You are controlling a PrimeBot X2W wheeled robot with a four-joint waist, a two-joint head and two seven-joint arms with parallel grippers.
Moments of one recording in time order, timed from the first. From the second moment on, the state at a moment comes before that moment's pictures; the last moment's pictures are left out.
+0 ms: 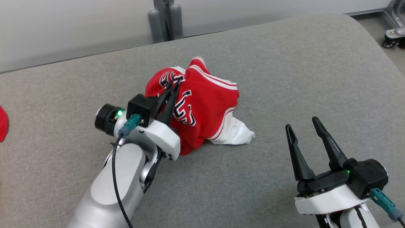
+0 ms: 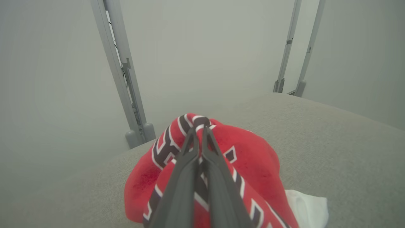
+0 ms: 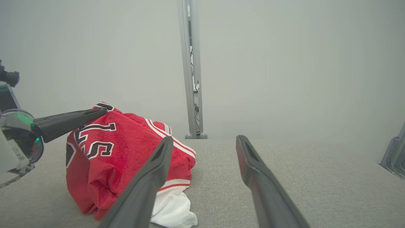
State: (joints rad) left arm -0.61 0.07 -0.50 0.55 -0.30 -0.02 -0.20; right arm -0.10 -0.05 0.17 0.00 0.16 0.13 -0.26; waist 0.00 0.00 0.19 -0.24
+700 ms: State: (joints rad) left arm -0.44 0.09 -0.37 0.43 -0.33 0.04 -0.26; right arm -0.10 -0.05 0.21 0.03 0.14 0.13 -0.26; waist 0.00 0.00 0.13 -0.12
